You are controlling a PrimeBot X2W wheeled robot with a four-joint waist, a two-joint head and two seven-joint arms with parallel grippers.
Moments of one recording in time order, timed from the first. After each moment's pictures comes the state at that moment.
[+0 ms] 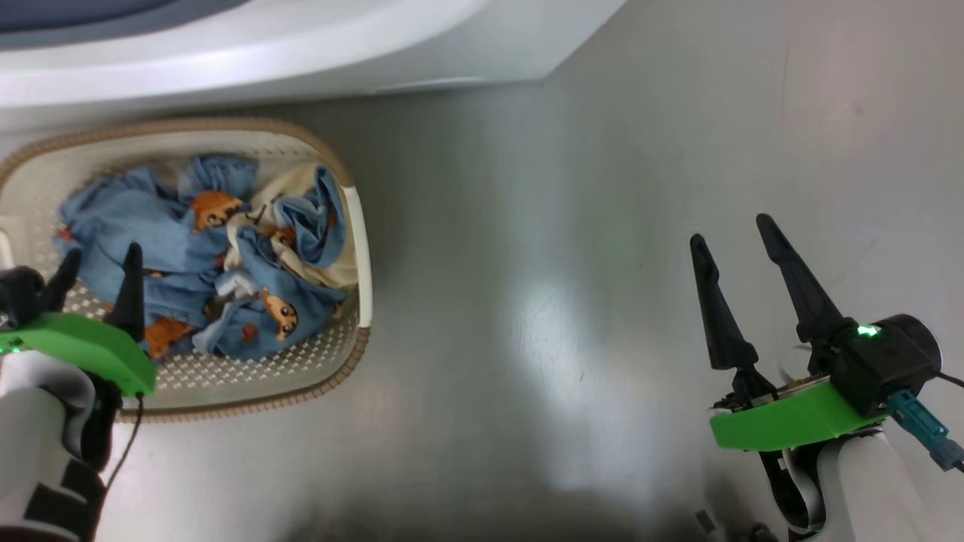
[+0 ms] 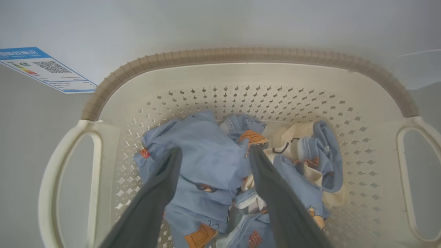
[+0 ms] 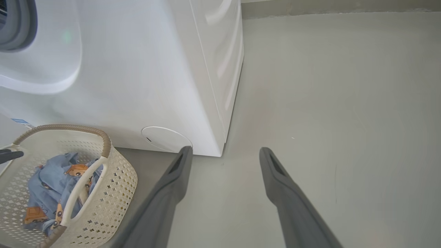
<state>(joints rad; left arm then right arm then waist) -0.67 0.32 -0.21 0.87 -0.47 -0.13 -0.26 -0.22 -0.06 0.04 -0.03 0.10 0.13 -0.26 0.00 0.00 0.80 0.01</state>
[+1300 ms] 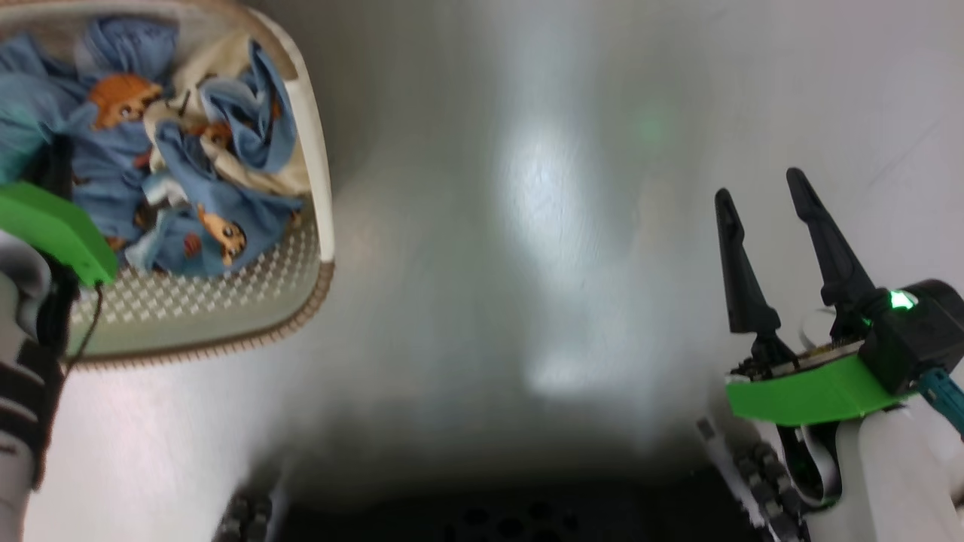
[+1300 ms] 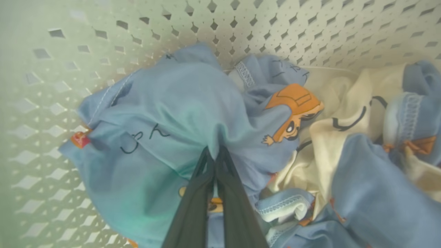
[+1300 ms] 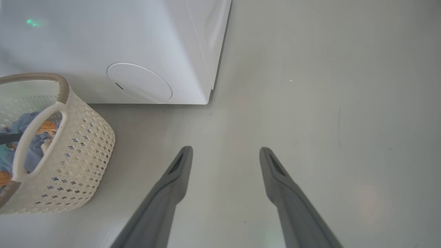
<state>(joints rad) -1.00 0.37 -0.51 1.15 -0.65 -0.13 -0.25 -0.23 -0.06 0.03 -0.09 0.10 0.13 -0.26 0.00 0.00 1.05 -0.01</state>
